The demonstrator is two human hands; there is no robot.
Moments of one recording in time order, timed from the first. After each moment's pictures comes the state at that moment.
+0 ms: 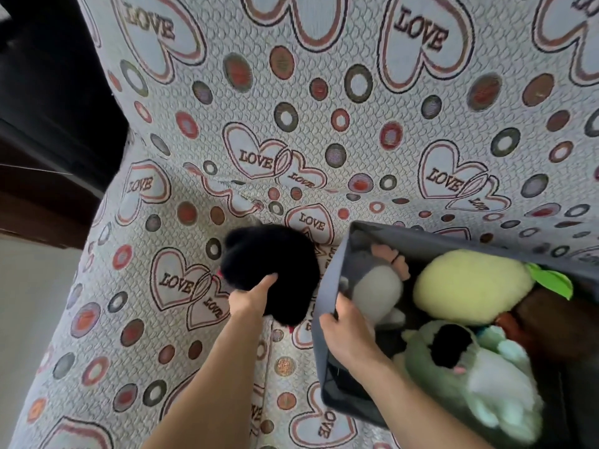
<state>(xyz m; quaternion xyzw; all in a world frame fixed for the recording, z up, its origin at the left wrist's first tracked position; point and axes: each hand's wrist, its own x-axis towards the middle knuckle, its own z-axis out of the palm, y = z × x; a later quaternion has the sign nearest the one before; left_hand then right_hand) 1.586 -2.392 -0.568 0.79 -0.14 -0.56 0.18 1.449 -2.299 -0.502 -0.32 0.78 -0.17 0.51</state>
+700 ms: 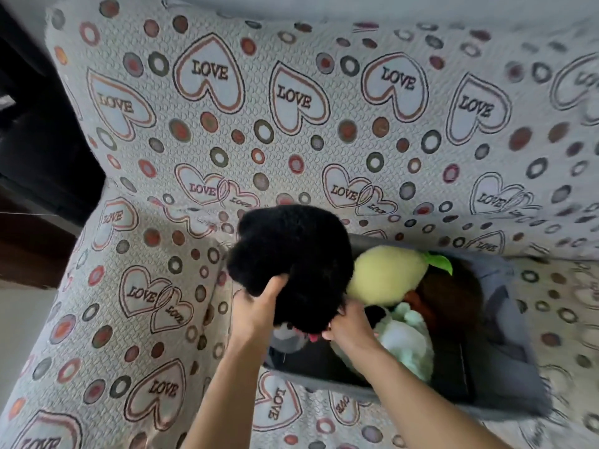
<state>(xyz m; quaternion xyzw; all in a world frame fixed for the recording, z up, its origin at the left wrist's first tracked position) 1.483 -2.284 -0.418 0.67 -0.34 -0.60 0.27 1.352 -2.215 -0.452 -0.22 0.75 -0.34 0.52</state>
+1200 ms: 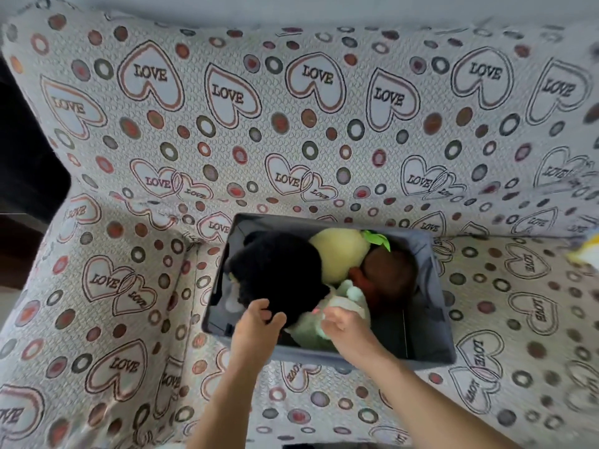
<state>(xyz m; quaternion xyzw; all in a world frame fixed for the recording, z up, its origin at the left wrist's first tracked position) 1.423 -2.170 -0.440 0.67 -0.59 -0.46 0.01 1.263 -2.089 -0.464 -0.32 0.76 -0.25 0.51</state>
